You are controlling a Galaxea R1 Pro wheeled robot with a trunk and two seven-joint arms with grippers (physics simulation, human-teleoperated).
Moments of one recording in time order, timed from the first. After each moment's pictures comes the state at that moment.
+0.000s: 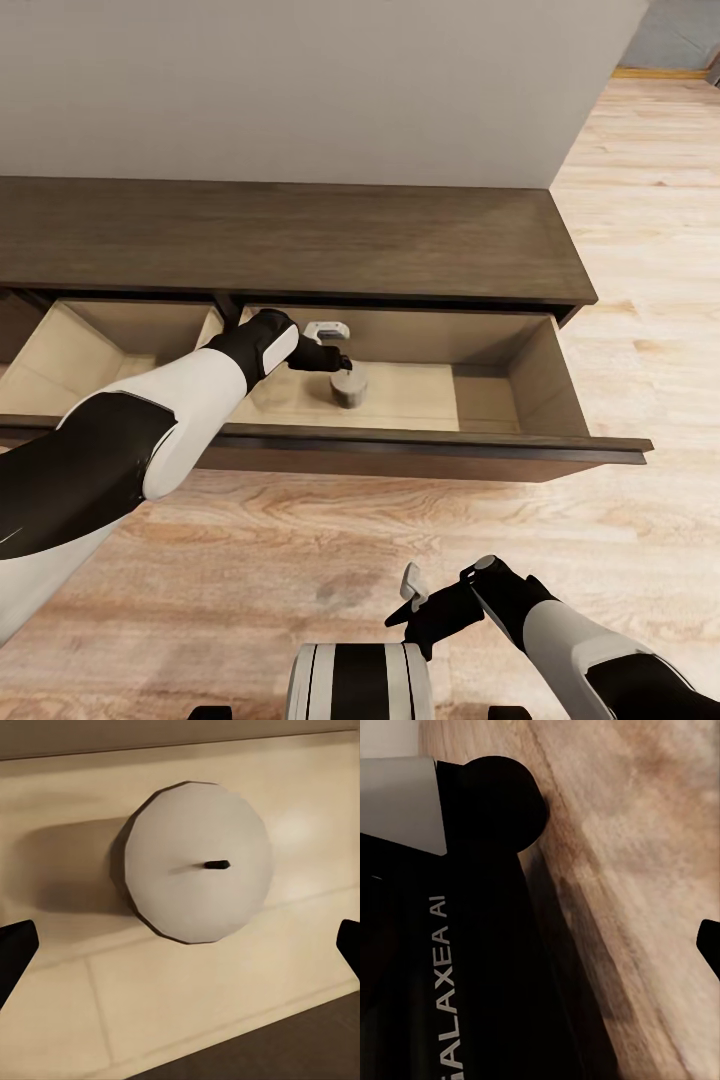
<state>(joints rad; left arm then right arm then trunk) -1.60 -0.17 -0.32 -0.09 0.31 0.68 -0.18 -0.79 0.02 0.20 -0.18 0.31 0.07 1.25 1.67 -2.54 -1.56</state>
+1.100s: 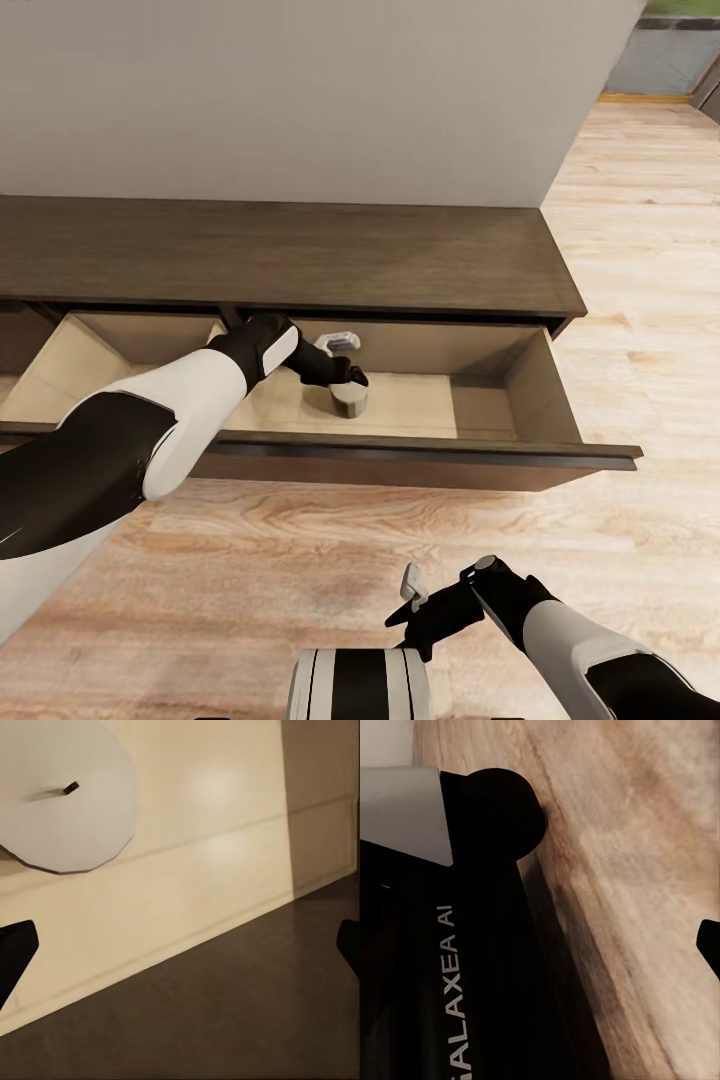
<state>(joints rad) -1.60 -0.17 -0.32 -0.08 0.30 0.85 -0.41 -0.79 0.02 0.20 -0.18 0.31 0.08 1.25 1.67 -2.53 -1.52</state>
